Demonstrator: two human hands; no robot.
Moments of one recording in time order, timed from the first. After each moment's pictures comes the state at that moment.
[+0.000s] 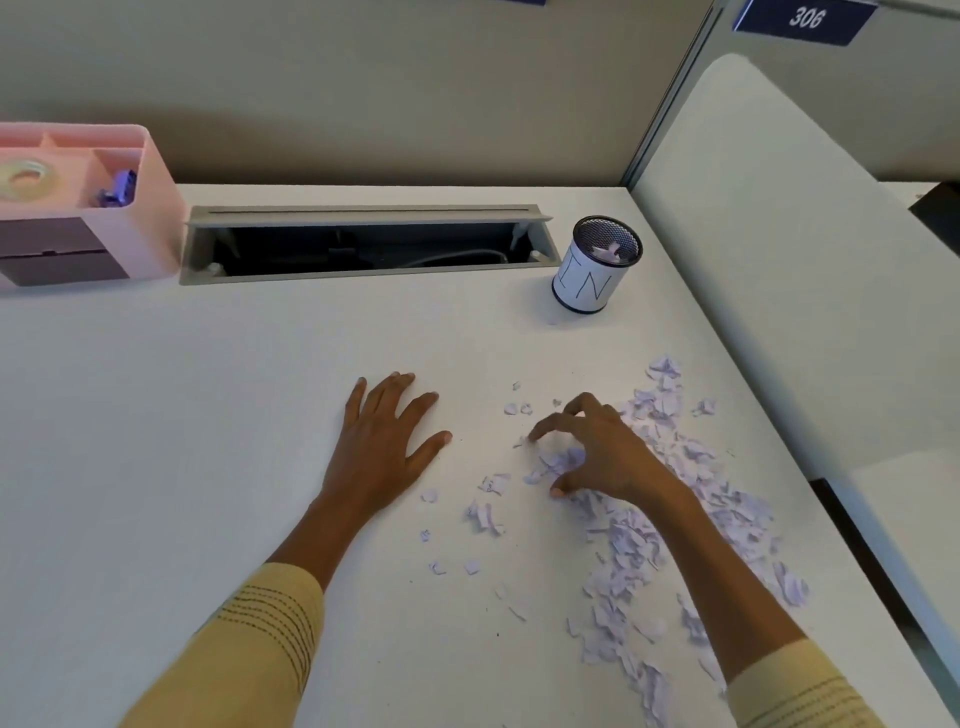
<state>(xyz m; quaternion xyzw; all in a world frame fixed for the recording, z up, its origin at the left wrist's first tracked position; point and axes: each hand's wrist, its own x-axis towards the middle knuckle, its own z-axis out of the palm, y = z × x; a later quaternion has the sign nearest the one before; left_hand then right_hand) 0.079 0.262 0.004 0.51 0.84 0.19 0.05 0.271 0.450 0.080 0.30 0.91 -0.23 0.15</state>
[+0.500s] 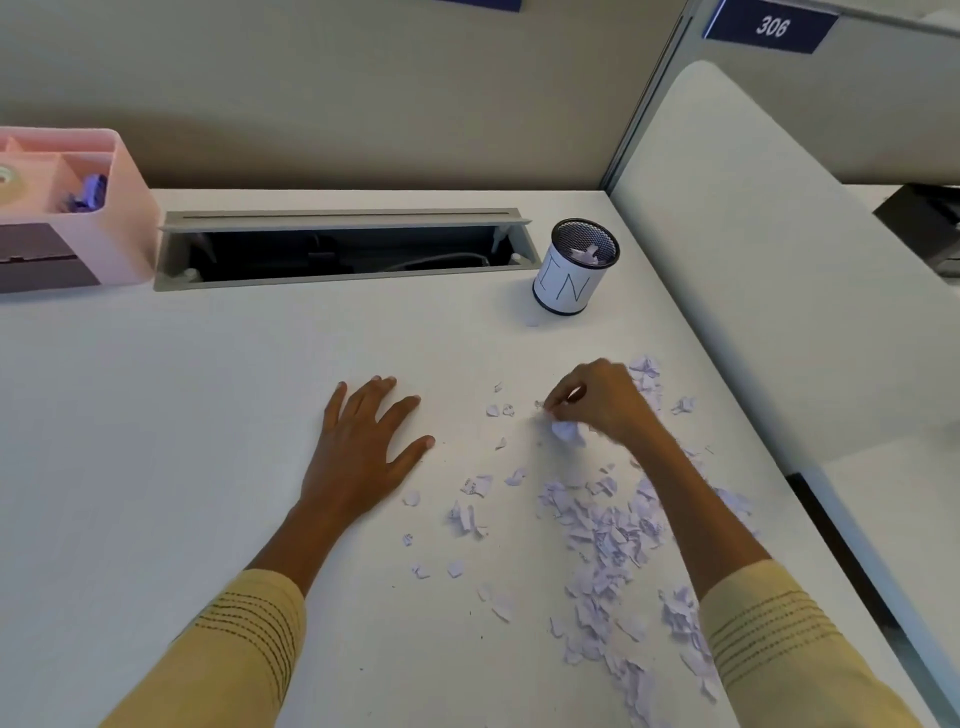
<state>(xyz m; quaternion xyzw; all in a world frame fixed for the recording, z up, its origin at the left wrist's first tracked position) 0.081 0.261 0.000 0.51 0.83 0.21 0.01 0.249 0.487 0.102 0.37 0.88 -0.30 0.03</state>
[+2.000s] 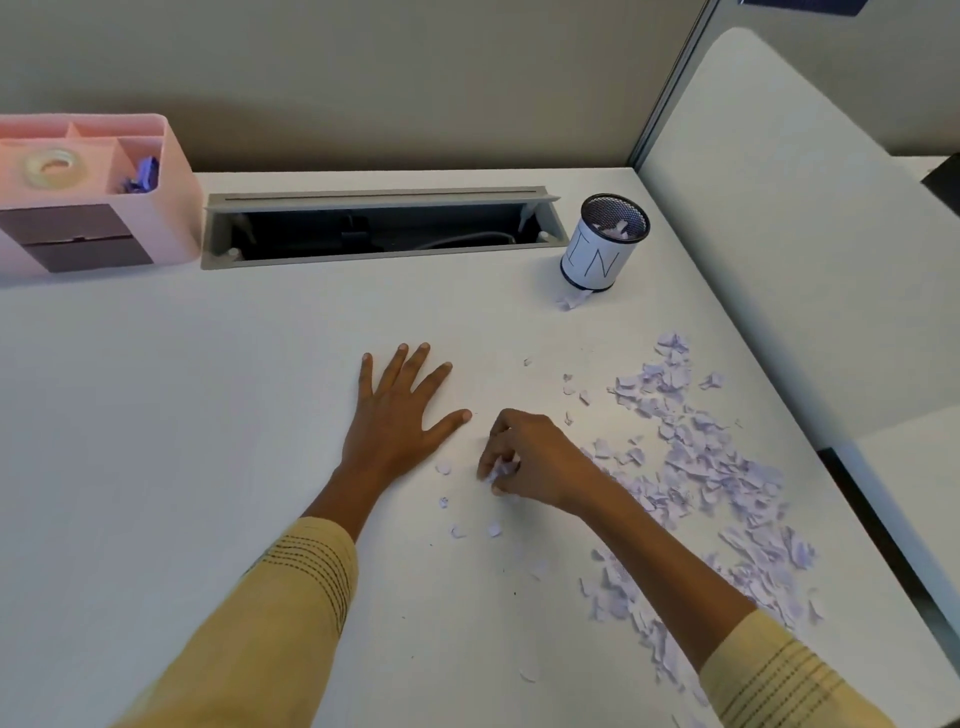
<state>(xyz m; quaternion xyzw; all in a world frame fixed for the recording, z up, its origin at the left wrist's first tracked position) 0.078 0.262 -0.002 0.51 0.85 0.16 0.04 0.240 0.372 0.073 0.20 0.92 -0.30 0.12</state>
